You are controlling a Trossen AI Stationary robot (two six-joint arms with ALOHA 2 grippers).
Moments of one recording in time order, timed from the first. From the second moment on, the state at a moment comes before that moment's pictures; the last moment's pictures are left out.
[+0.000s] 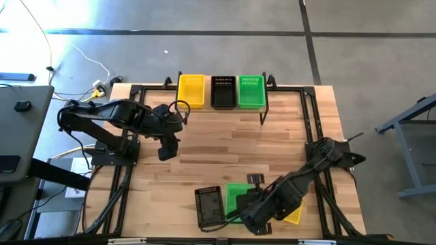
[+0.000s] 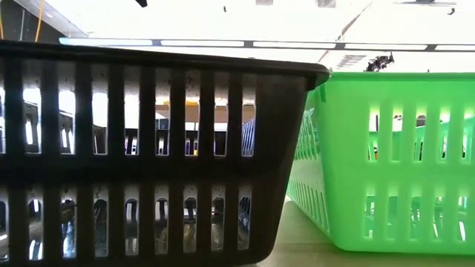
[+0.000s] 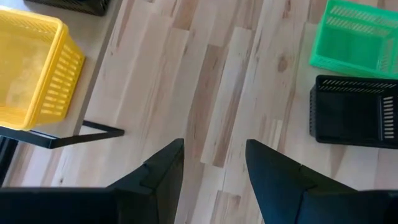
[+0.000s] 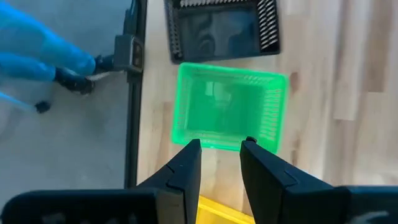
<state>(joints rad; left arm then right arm) -0.06 1.34 1.58 -1.36 -0.25 -0.36 0.65 2.07 2.34 -1.53 0.14 0.55</state>
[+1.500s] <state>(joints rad) -0.09 1.34 1.58 -1.36 -0.20 -0.36 0.69 2.44 2.34 -1.36 0.10 0.73</state>
